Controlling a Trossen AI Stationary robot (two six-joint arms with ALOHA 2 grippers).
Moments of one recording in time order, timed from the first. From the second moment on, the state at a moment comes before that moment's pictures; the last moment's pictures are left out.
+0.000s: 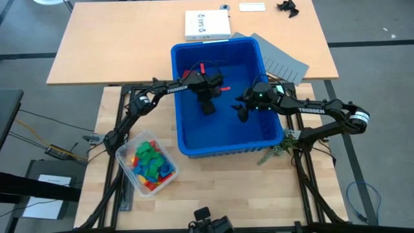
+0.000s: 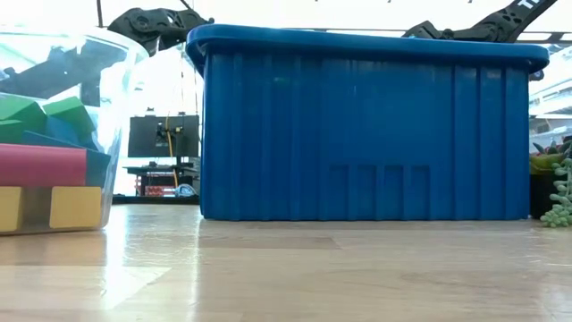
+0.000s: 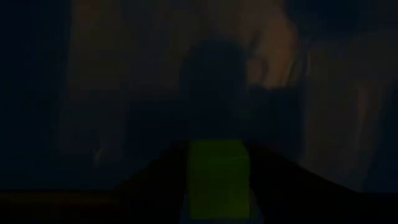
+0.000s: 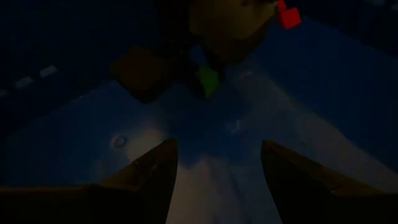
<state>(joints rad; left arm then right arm) 0.50 2.38 2.10 -1.06 -0.08 0.18 -0.54 1.27 0.65 0.10 -0.10 0.02</state>
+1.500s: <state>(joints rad) -0.29 1.19 1.47 -1.56 -0.35 -1.05 -0.54 1.27 0.64 0.10 -0.10 0.03</state>
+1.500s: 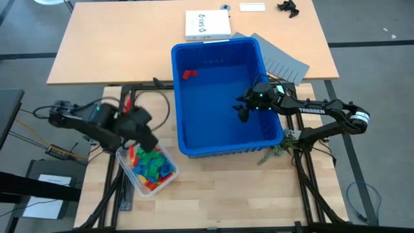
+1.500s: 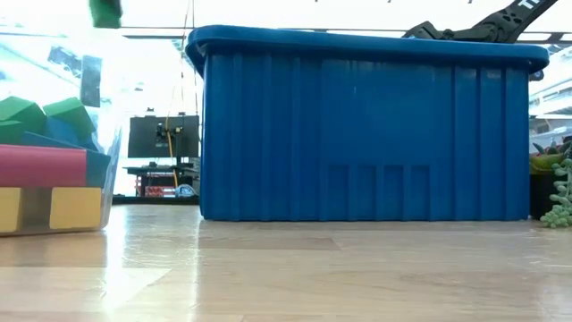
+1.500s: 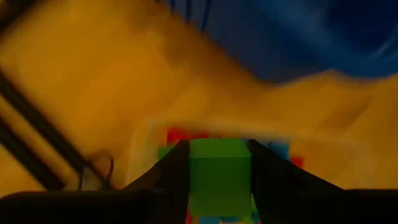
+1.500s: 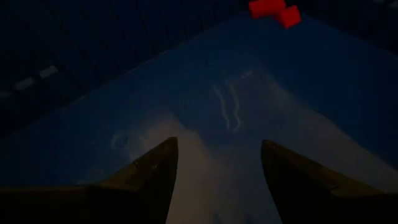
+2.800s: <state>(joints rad) 0.39 1.66 1.76 -0.71 -0.40 0.02 -0.54 1.27 0.64 0.13 -0.10 0.04</state>
